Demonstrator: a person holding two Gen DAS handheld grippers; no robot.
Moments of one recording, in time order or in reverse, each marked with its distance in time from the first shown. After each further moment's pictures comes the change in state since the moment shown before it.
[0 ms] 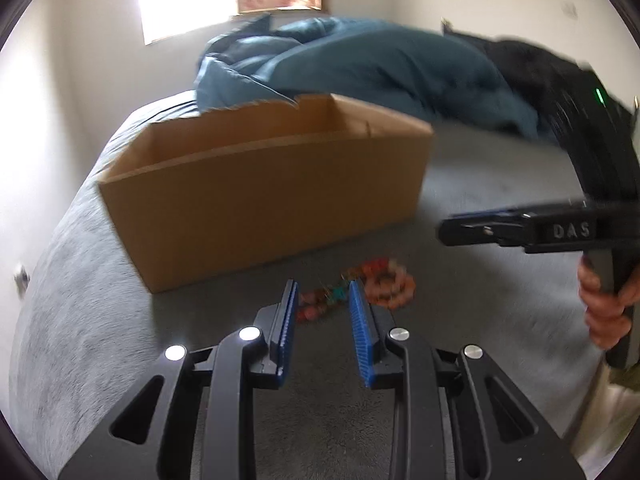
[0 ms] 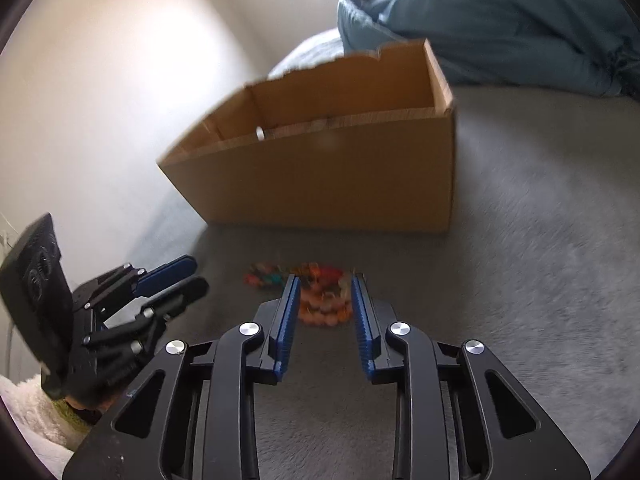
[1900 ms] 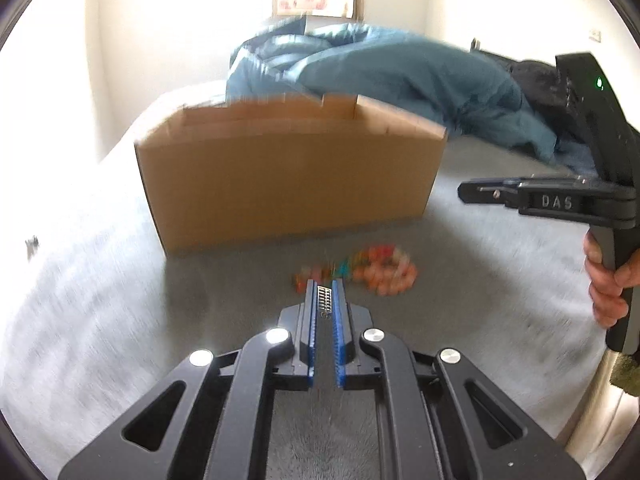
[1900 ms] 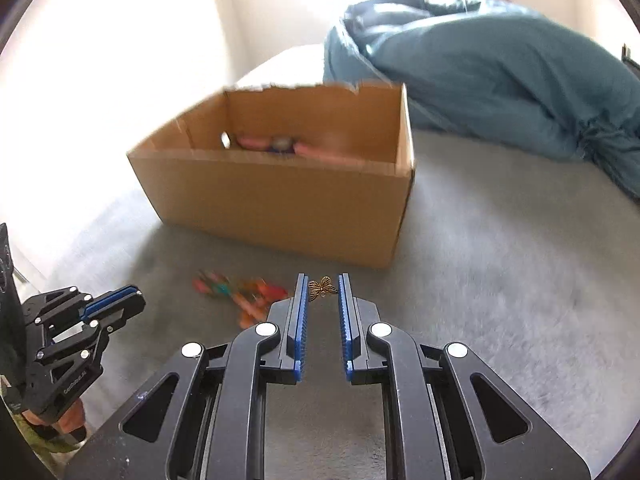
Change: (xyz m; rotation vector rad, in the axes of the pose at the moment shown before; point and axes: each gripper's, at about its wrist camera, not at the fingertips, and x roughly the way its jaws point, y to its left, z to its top) left arm -0.037 0.001 -0.009 -0.133 -0.057 0.059; right arm -0.038 0.027 0.008 -0.148 -0.094 -0.218
